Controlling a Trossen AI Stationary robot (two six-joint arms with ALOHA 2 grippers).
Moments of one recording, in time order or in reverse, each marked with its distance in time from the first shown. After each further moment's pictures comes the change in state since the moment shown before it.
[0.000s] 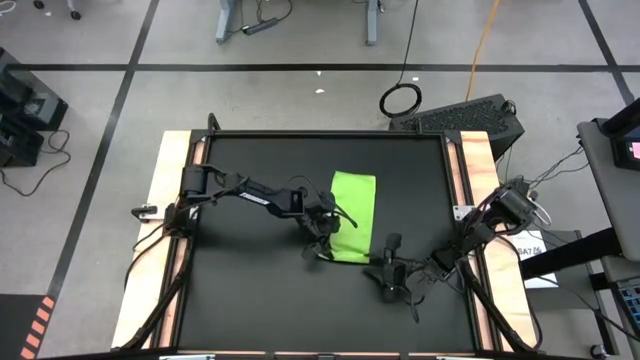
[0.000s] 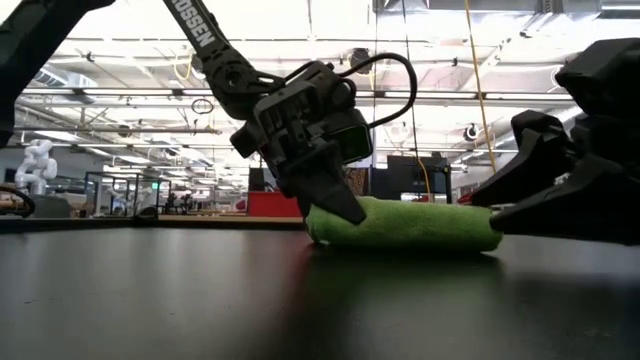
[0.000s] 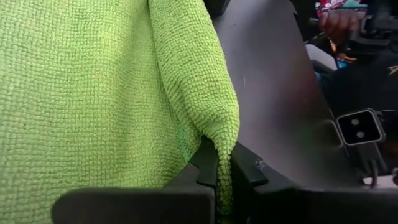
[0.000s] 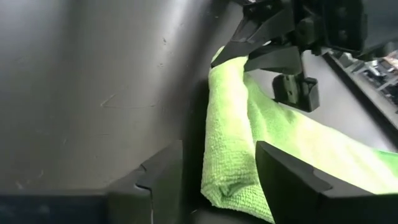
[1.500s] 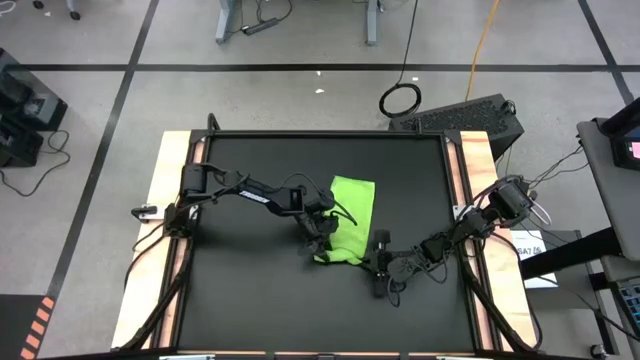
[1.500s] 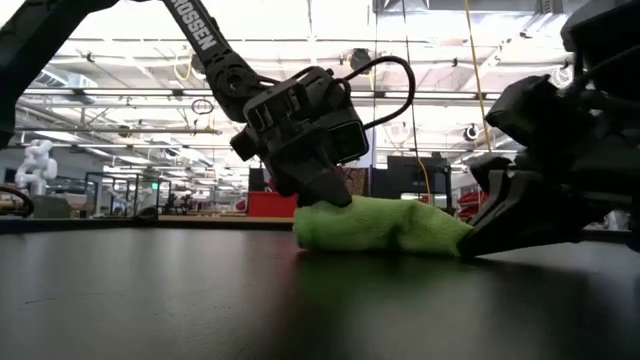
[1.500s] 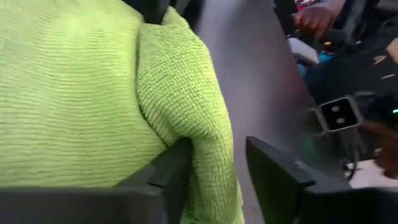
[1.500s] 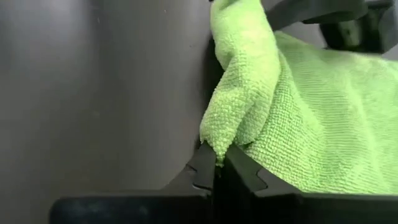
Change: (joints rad) left arm 0.022 -0.009 -0.002 0.004 0.077 0.068; right arm -0.164 0.002 0.050 -0.189 -0.367 0.260
